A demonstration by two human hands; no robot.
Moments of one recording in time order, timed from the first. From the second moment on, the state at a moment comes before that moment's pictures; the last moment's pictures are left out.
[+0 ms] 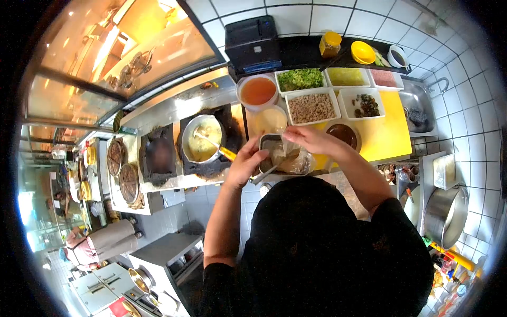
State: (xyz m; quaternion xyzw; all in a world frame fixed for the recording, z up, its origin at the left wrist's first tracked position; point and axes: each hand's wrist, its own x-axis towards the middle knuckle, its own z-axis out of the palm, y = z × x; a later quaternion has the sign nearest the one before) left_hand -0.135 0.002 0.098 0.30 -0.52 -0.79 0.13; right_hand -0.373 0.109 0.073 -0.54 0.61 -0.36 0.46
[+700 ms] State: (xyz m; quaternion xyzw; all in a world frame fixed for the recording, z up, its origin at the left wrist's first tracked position) left_hand -0.345 -0.021 0.075 0.35 -0.37 -0.78 0.36; right_hand -0.446 0.174 0.116 -0.57 0.73 -0.39 0.03
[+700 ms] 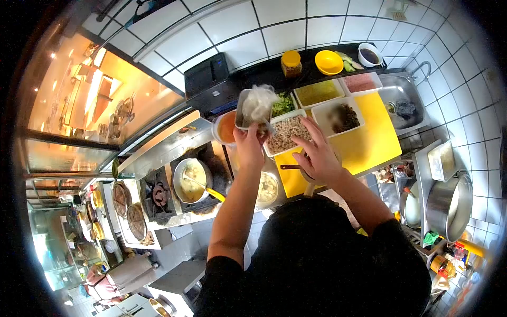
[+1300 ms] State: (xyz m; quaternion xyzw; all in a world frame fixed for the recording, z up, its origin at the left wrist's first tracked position) left_hand -0.297 -0.013 0.018 0.35 -0.59 -0.66 0.30; right_hand -0.447 0.304 0.013 -0.36 0.86 -0.35 0.02
